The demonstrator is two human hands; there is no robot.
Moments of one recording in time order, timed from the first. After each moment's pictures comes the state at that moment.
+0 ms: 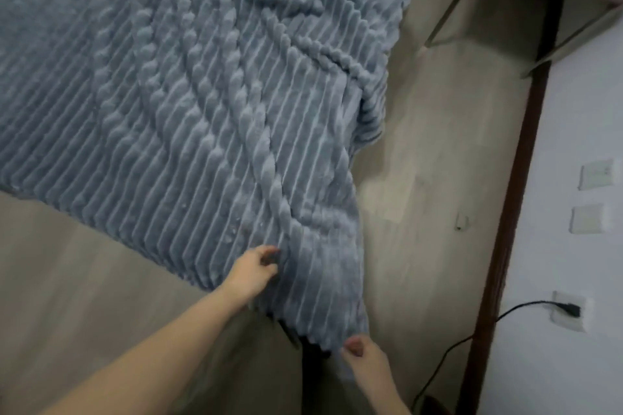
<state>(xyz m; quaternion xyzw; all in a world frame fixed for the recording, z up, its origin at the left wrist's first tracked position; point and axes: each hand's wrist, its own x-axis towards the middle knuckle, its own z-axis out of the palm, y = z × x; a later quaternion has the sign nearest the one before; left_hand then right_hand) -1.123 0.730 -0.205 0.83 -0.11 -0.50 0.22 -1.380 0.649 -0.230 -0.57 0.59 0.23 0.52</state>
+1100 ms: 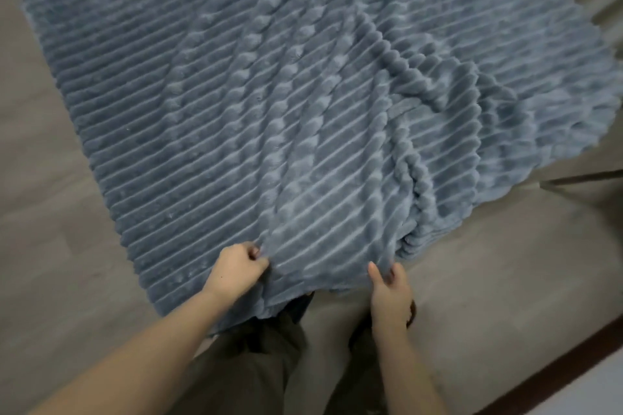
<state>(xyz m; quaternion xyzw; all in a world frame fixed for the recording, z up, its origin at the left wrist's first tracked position) -1.029 0.602 -0.224 0.86 0.21 -0.35 0.30 -1.089 0.356 -0.241 -0.72 0.46 0.09 0.51</state>
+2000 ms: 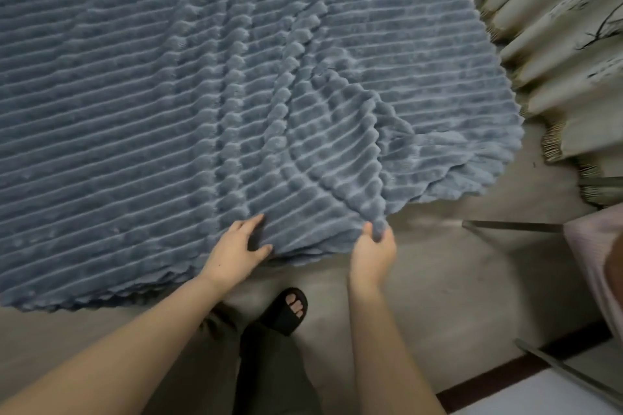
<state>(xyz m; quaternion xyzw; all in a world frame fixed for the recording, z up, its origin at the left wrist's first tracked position) -1.011 0.343 -0.245 0.87 0.16 -0.28 0.38 -0.972 0.124 -0.237 -0.74 0.48 0.06 0.47</state>
